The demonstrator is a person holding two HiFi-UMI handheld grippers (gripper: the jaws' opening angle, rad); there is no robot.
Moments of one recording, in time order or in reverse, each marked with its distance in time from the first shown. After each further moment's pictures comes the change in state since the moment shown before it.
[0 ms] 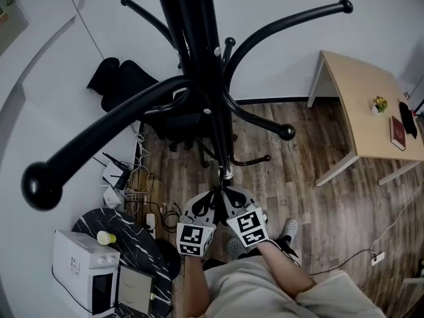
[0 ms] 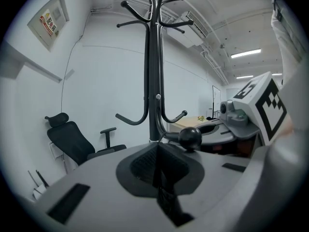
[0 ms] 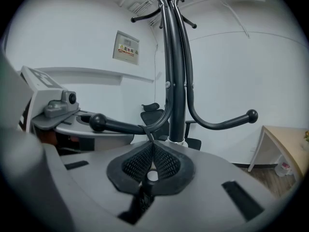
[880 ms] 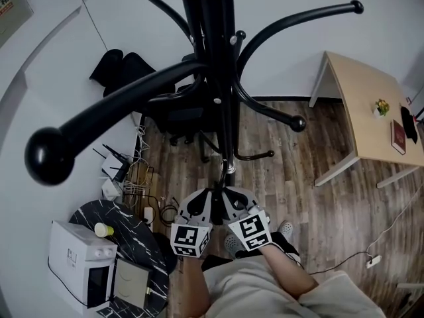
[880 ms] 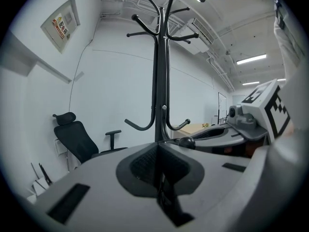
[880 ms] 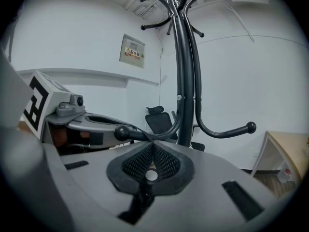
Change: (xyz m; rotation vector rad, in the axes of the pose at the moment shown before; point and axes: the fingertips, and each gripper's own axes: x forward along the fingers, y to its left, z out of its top) left arm -0.026 0.008 0.013 -0.061 -0.068 0.059; right arm -0.021 0.021 0.014 -0.041 -0.029 0.045
